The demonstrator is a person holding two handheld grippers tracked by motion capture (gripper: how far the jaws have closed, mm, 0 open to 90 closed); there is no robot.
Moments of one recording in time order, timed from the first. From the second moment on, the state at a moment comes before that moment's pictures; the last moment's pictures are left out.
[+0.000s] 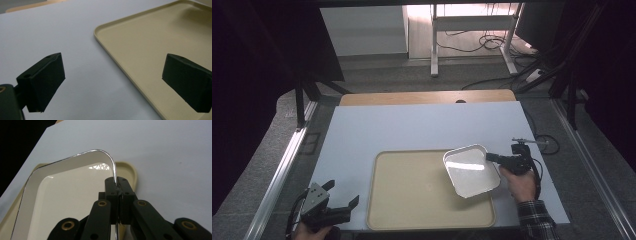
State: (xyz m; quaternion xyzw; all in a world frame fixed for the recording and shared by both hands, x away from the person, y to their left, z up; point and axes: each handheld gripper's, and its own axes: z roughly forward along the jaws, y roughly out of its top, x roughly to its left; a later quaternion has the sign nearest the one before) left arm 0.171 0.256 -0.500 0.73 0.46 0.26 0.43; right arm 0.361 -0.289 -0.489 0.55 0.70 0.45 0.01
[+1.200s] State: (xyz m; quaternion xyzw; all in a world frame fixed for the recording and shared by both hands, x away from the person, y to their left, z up) left arm 0.171 0.256 -0.500 0.73 0.46 0.26 0.43; right arm 0.369 -0.189 -0.514 0.53 0.75 0.41 0.01
